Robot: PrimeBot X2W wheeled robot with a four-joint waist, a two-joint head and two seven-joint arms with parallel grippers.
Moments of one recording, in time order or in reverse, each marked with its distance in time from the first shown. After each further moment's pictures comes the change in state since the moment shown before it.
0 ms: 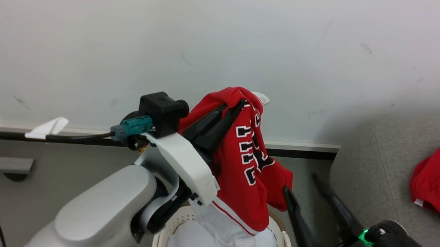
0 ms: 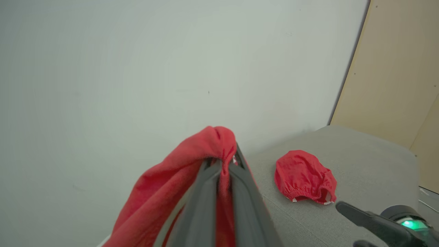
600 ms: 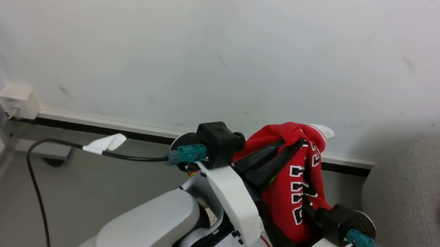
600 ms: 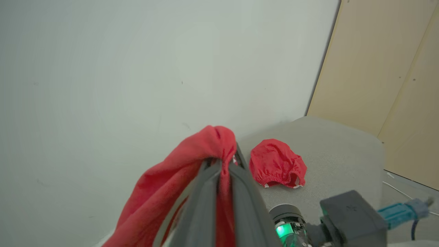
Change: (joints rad) left arm -0.005 -0.099 -0.112 -0.018 0.006 -0.046 0.017; right arm -0.233 0.027 0.282 0.335 0.074 0.000 0.053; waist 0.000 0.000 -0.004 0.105
